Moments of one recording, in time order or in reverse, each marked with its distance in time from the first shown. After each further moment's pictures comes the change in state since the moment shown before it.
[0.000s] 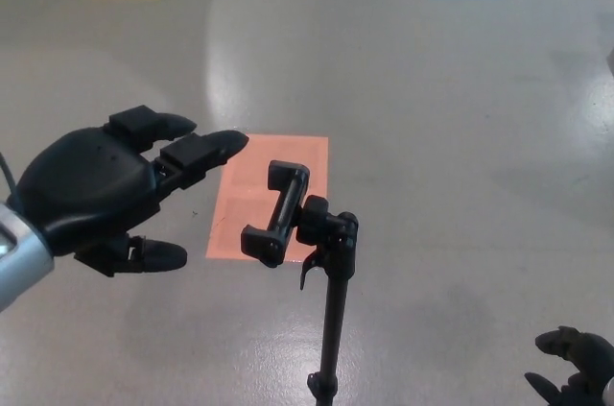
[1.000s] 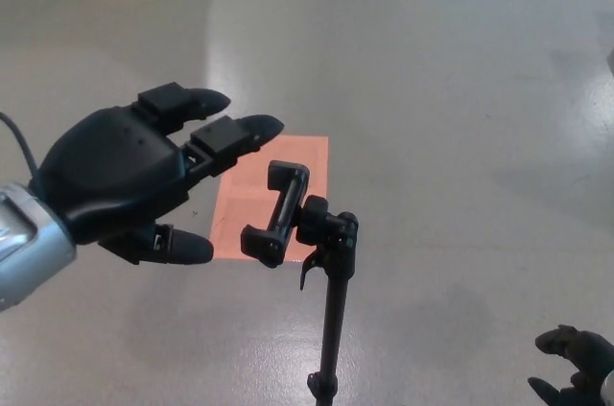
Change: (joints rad) left_arm 0.006 -0.042 0.032 -0.159 0.000 0.032 -0.087; right_arm -0.025 0.000 0.026 0.009 -0.007 0.033 0.019
